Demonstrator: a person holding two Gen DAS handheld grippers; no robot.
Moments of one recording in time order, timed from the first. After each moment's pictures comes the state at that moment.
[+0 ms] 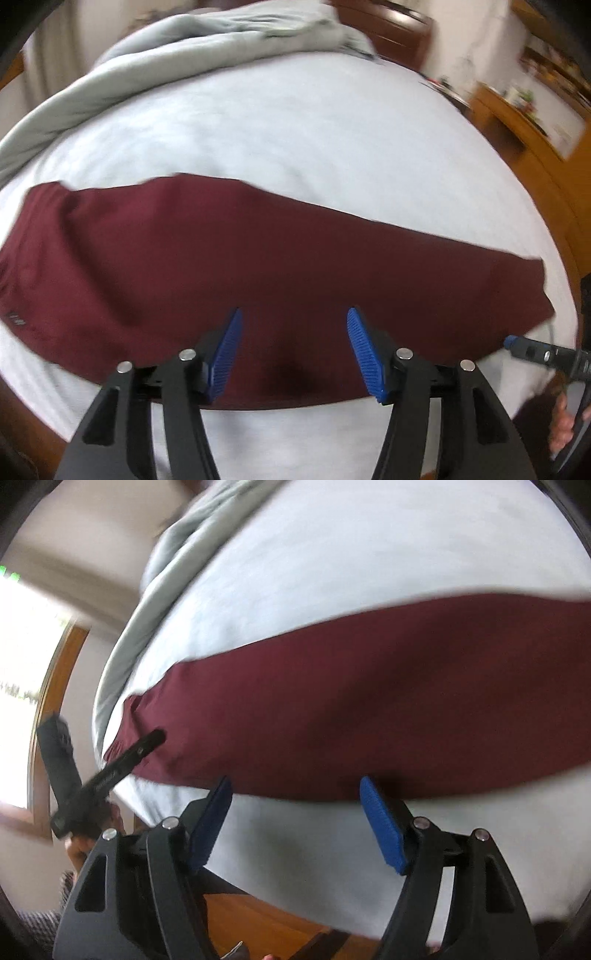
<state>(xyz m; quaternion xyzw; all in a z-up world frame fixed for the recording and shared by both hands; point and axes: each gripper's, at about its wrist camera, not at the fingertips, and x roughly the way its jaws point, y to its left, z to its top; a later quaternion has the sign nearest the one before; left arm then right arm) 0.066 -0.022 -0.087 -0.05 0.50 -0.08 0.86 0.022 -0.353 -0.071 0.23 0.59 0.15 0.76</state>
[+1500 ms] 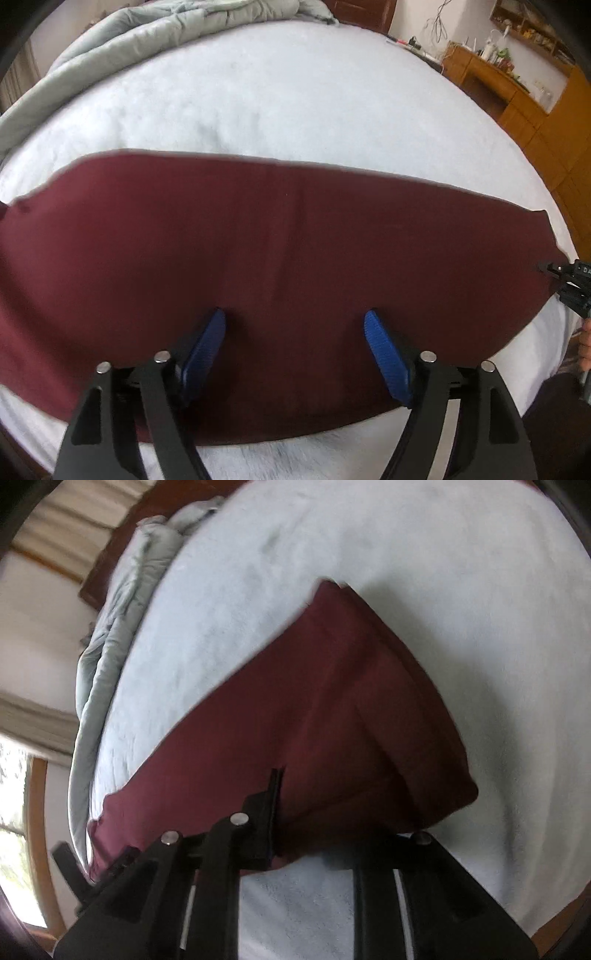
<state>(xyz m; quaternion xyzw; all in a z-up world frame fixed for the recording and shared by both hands) 0.077 -0.087 -0.144 -0.01 0.52 -0.12 0.84 0.038 -0.531 -0.122 0.35 0.52 -0.02 0.78</state>
